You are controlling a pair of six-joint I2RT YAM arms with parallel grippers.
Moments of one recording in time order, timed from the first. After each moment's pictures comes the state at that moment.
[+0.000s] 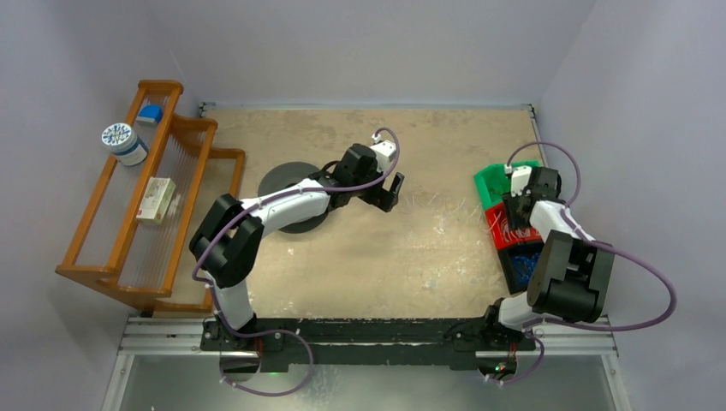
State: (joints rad) left arm -0.73 1.81 1.28 -0.12 0.07 -0.16; right arm -0.31 1.46 0.80 -0.36 0.02 -0.45
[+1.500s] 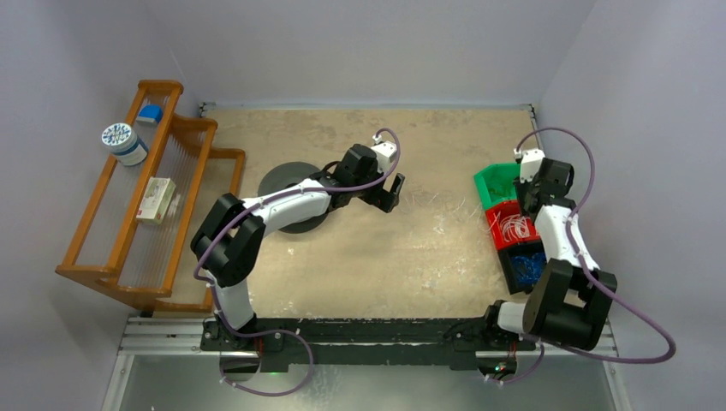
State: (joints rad) left arm -0.73 1.82 1.28 -0.11 0.08 -0.16; right arm -0.31 1.28 0.84 -0.35 0.03 -0.46
